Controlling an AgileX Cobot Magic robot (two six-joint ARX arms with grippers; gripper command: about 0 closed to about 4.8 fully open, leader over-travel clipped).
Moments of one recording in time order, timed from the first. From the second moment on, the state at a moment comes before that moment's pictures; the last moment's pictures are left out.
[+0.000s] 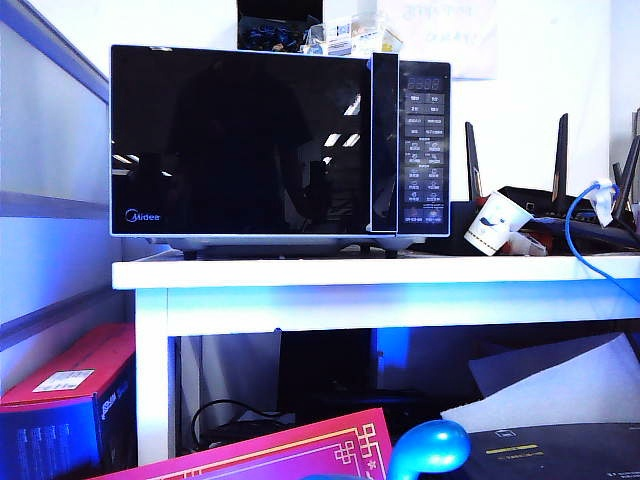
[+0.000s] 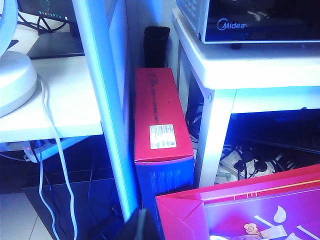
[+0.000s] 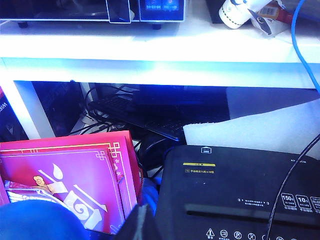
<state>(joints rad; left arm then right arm) 0.04 0.00 0.01 -0.16 0.00 0.03 0.32 0.00 0.01 -0.17 0.05 0.05</state>
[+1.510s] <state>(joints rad) 0.04 1.26 1.79 -0.31 0.42 -0.20 0.32 0.95 1.40 -0.15 0.11 0.03</state>
